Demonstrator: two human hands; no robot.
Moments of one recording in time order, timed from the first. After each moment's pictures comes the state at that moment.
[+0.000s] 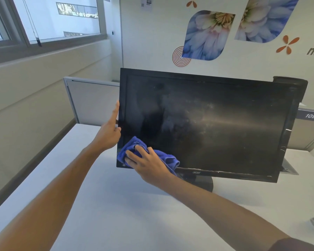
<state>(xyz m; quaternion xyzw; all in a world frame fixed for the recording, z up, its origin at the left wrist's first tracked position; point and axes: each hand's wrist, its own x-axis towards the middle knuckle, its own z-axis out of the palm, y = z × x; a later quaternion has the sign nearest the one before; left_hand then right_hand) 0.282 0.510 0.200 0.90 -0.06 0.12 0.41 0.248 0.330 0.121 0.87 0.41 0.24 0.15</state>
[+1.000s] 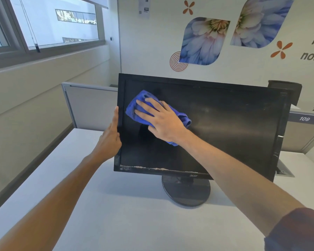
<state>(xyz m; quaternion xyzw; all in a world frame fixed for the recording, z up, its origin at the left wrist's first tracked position) 0.269 0.493 0.197 0.92 -0.08 0.16 0.35 0.328 0.281 0.242 0.87 0.37 0.29 0.11</state>
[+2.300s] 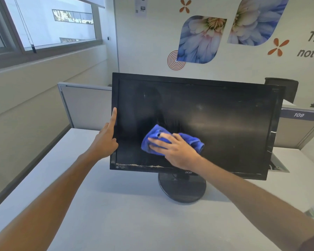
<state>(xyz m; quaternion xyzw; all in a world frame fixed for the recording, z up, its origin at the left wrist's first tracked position) 0.270 0.496 0.195 0.93 -0.11 0.11 0.34 0.282 0.208 0.158 0.85 0.43 0.27 0.16</state>
